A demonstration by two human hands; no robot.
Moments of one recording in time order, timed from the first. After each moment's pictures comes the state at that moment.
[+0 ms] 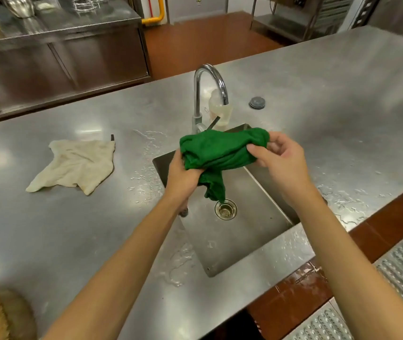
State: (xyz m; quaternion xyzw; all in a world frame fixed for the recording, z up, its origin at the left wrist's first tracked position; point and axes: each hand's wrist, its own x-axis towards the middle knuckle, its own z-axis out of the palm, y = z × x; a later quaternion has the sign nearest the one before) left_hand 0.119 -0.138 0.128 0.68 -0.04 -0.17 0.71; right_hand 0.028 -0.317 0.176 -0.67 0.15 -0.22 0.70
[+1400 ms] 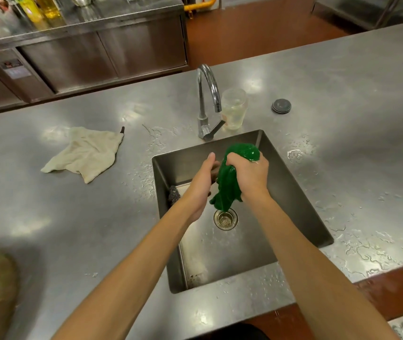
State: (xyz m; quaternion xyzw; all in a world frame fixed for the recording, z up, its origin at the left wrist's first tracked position) left_hand 0.113 -0.272 0.123 0.69 0.07 -0.29 0.66; right_hand 0.116 -0.389 0.109 -0.63 0.28 -0.11 0.72
